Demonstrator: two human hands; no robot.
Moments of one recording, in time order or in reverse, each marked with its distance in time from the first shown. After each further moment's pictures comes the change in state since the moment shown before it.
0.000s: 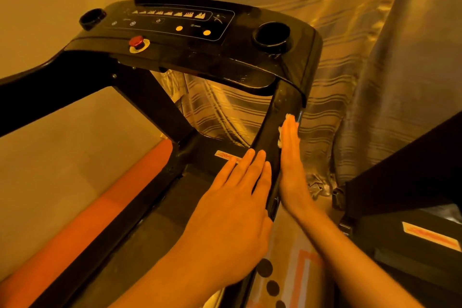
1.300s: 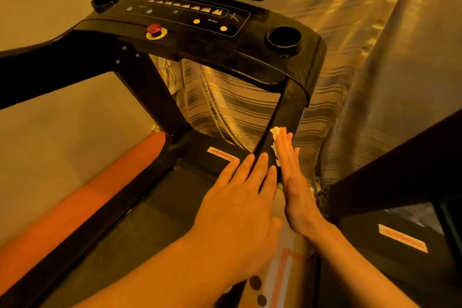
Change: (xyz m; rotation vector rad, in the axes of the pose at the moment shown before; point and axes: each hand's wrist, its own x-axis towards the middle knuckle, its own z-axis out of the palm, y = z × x) left_hand -0.036 0.005 -0.046 -0.241 -0.311 -0.057; right_hand -0.057 -0.046 -0.011 -0.128 -0.252 -0.113
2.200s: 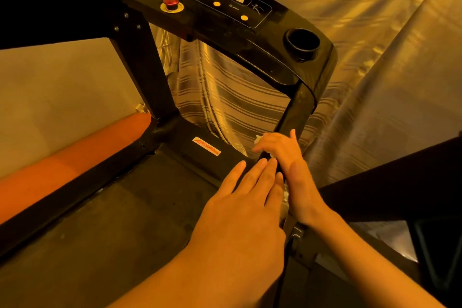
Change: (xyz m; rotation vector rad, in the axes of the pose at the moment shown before) left_hand -0.011 -0.007 0.021 -0.110 0.097 0.068; right_hand 0.034 -0.039 -0.015 -0.341 -0.199 -0.138
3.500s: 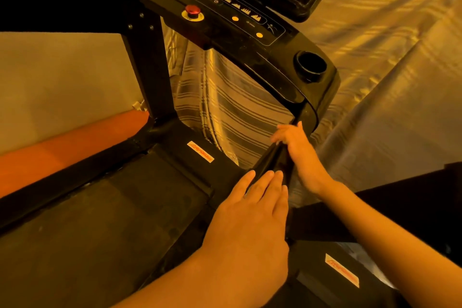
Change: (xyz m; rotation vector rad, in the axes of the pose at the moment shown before) left_hand 0.000 0.000 -0.001 -0.053 0.019 0.022; right_hand 0.055 0.049 -0.030 -0.229 -0.059 0.026
